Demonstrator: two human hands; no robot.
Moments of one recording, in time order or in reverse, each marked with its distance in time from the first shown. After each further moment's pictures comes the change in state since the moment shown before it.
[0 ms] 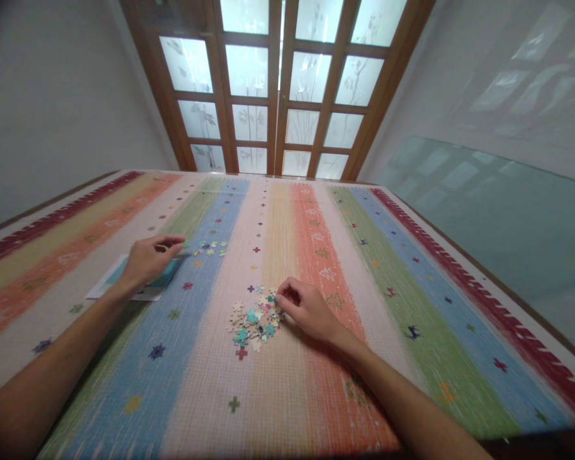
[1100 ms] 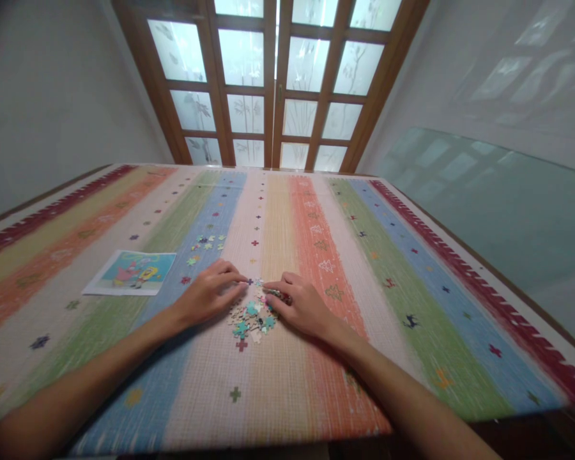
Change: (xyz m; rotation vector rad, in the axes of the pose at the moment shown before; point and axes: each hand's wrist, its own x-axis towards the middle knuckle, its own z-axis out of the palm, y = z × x) left_hand -0.079 0.075 0.065 -0.172 -0.321 0.678; right_hand -0.002 0.001 0.008 -0.340 -0.046 -0.169
